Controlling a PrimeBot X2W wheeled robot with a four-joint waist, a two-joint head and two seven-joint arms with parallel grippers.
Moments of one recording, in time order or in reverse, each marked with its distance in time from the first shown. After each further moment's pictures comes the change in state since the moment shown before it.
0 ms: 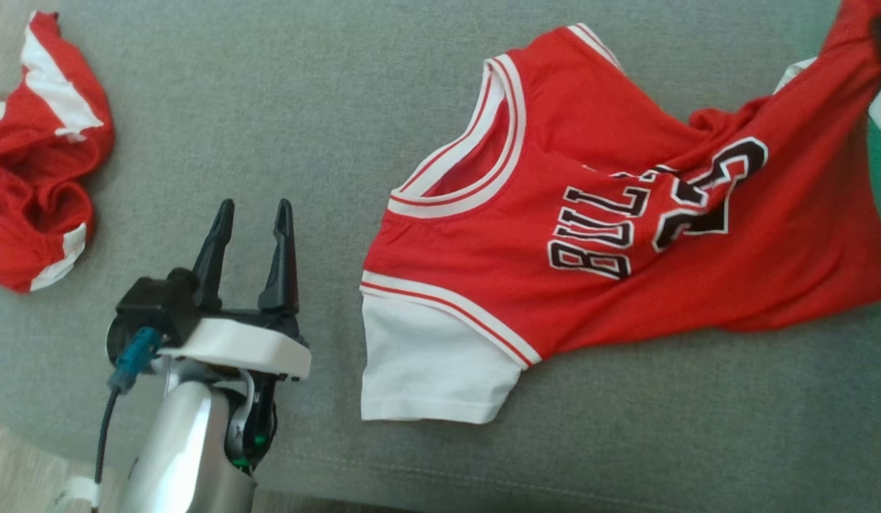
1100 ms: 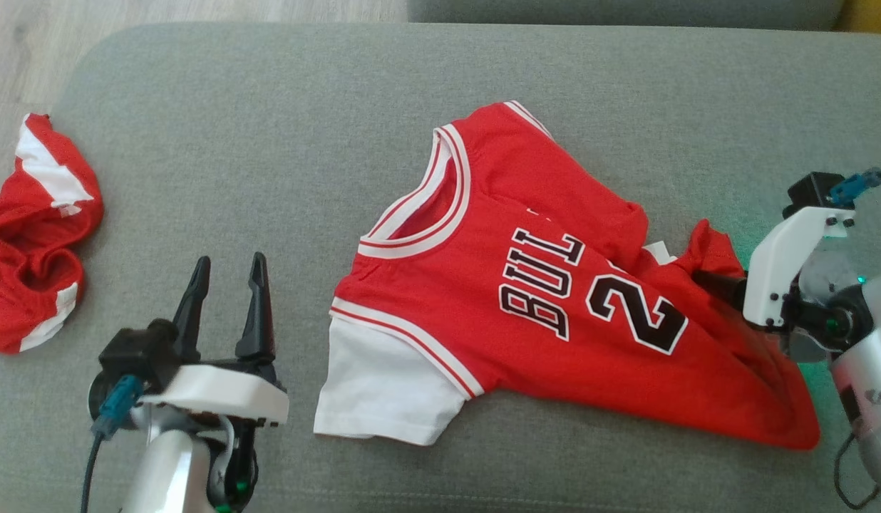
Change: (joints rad) left arm 0.109 0.008 0.056 0.002 0.000 -0.001 0.000; right arm 0.448 0.122 -0.086 -0.279 -0.034 0.000 0.476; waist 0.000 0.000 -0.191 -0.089
